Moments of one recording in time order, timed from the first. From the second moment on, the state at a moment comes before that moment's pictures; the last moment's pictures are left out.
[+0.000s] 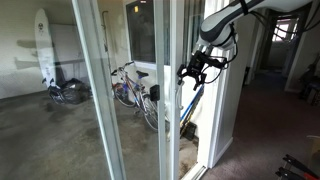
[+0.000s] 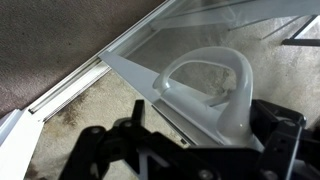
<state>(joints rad) 0.08 0.21 0.07 -1.94 0.47 2.31 0.40</state>
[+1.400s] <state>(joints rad) -0.10 0.17 -0.09 -1.98 0.61 2.20 0.24</state>
